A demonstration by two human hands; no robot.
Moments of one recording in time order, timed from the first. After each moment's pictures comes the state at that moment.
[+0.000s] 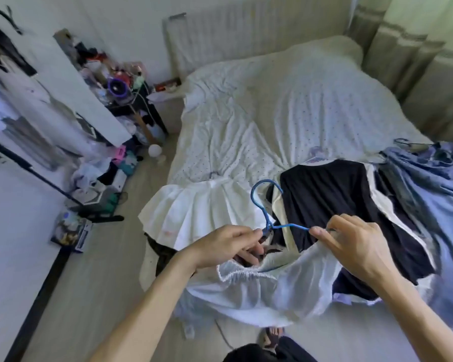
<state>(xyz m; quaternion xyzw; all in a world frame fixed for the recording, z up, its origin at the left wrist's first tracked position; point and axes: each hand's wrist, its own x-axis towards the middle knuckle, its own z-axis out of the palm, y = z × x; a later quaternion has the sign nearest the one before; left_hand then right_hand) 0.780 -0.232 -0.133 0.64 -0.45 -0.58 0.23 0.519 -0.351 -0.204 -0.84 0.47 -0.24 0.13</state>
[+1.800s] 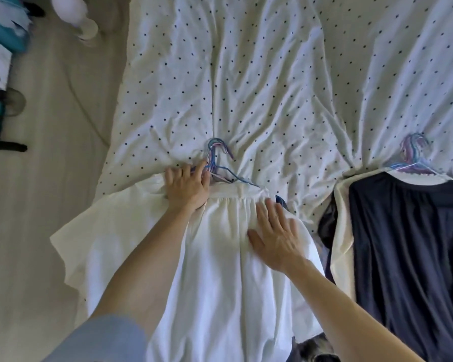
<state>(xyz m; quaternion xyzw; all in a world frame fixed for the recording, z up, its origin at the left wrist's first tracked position) 1.232 -0.562 -0.628 0.87 -0.44 -0.22 -0.05 0.977 -0.592 -0.551 -0.81 0.45 0.28 0.27</state>
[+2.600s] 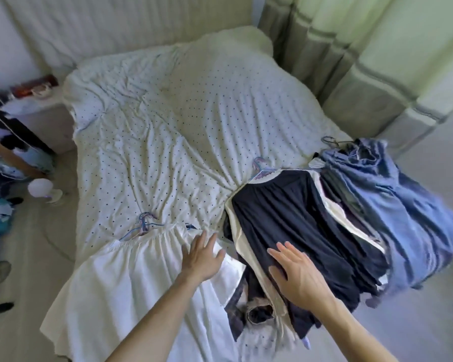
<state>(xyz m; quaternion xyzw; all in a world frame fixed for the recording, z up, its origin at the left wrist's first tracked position) 0.942 -0.495 -0.346 0.72 -0.59 -0.35 -0.06 0.682 -0.474 -0.302 -0.77 0.59 0.02 0.25</state>
